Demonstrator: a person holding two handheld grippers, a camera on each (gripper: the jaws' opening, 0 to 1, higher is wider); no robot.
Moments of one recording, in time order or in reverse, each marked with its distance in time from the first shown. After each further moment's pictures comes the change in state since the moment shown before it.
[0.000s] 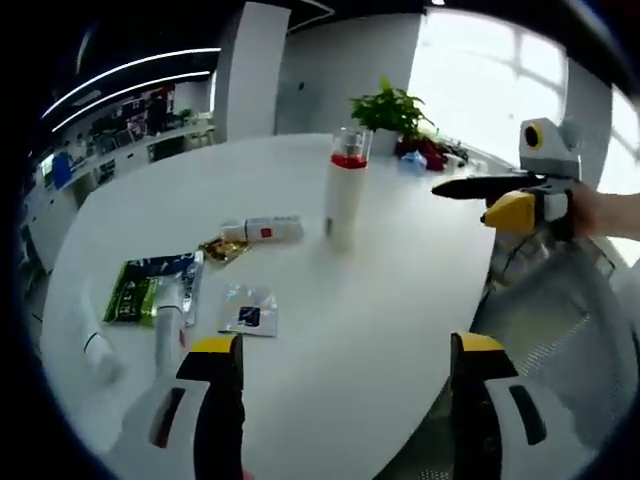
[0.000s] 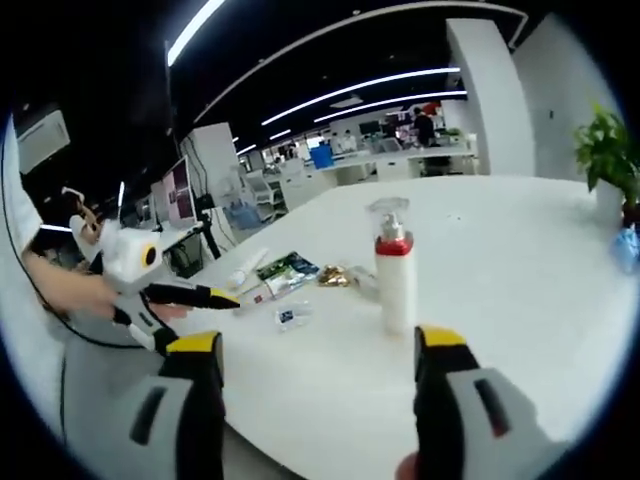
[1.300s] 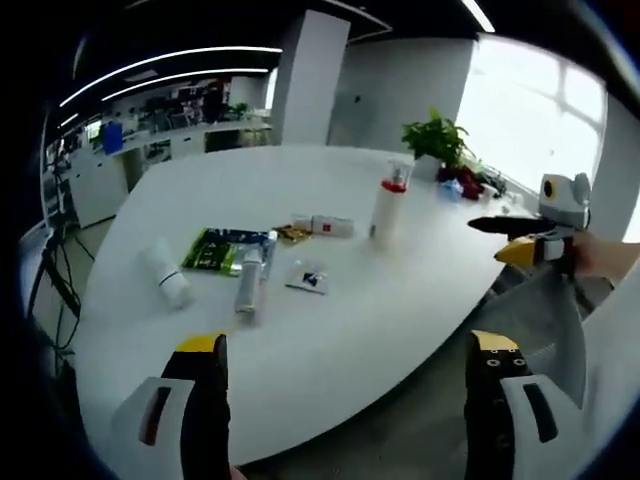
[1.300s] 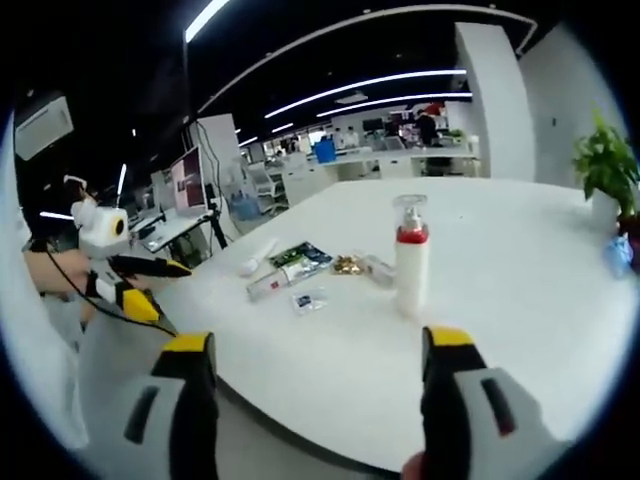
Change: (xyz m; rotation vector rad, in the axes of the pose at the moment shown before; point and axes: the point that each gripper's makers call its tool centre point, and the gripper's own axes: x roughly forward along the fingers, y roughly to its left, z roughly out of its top) left arm -0.092 0.019 -0.006 -0.159 -0.070 0.154; right arm -0.020 0.028 -0.016 -0.040 0.041 -0.016
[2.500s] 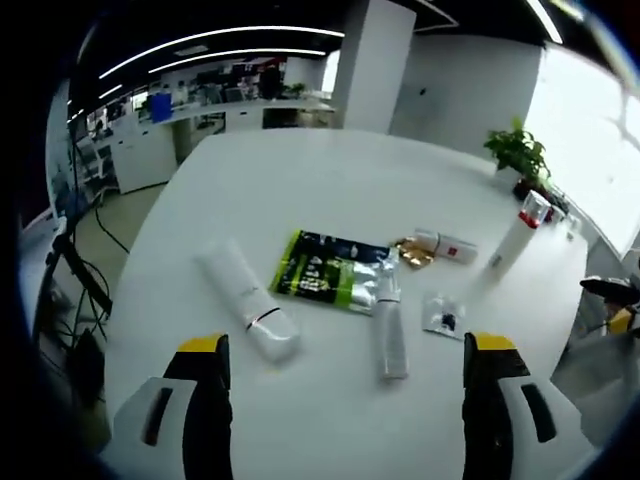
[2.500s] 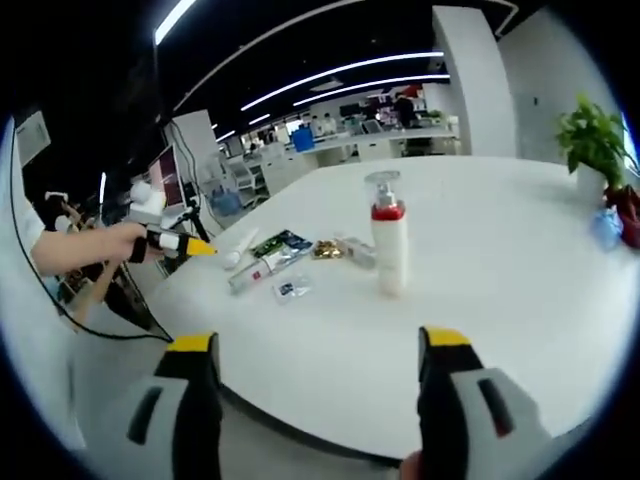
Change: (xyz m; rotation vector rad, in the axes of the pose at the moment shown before) left arm 0.065 0.167 0.043 -0.118 0.069 0.234; right arm 0.001 -0.019 -0.014 0.094 0.056 -0.060
